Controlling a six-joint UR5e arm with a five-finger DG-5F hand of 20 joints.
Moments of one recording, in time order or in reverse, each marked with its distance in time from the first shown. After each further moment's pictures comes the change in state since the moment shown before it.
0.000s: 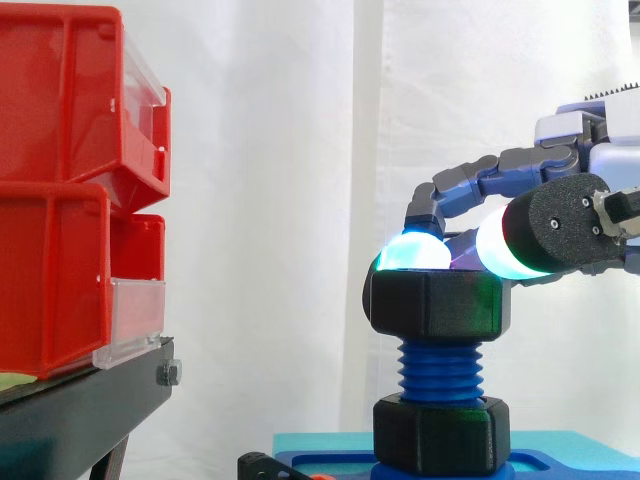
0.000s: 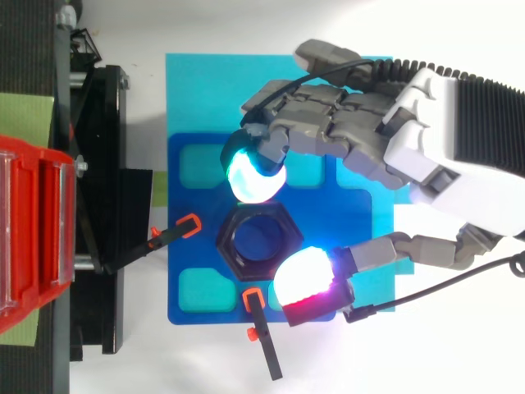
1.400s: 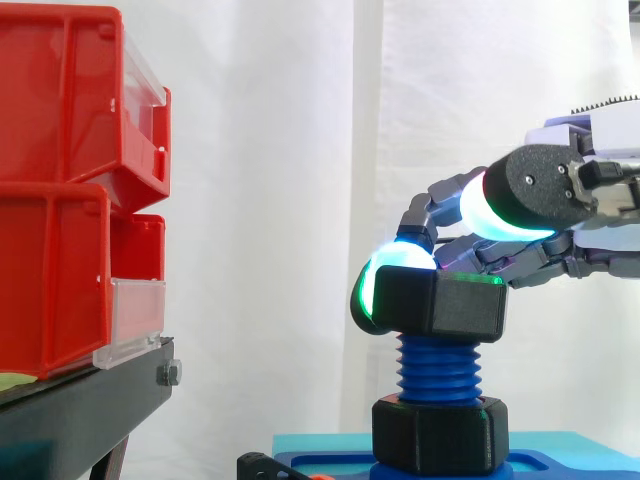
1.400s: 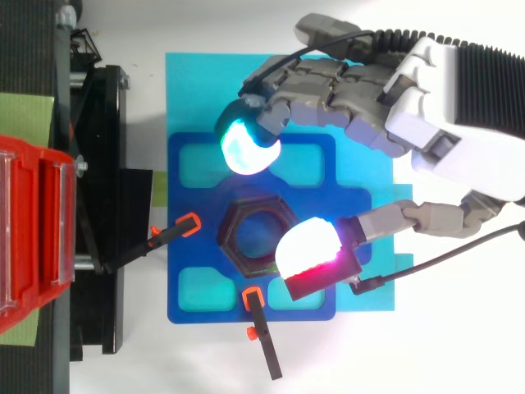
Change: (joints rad) arm -0.044 0.000 0.000 -0.008 -0.065 -0.006
